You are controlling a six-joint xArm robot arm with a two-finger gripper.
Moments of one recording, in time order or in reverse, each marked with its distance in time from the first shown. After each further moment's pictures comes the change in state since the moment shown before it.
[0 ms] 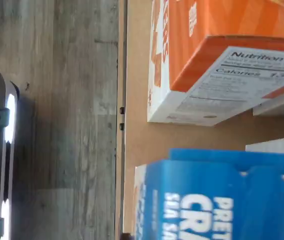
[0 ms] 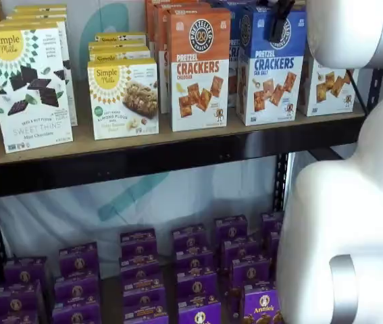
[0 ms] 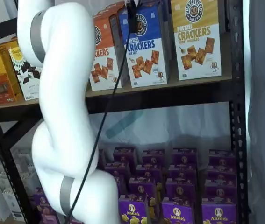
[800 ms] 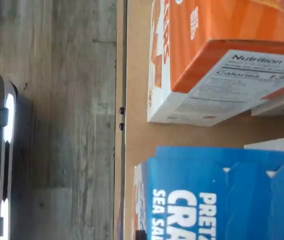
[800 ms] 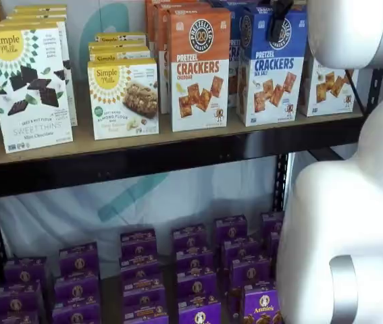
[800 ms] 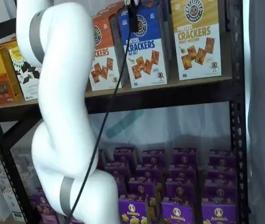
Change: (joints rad) arm -0.001 -0.006 -0.003 -0.001 0.006 0.000
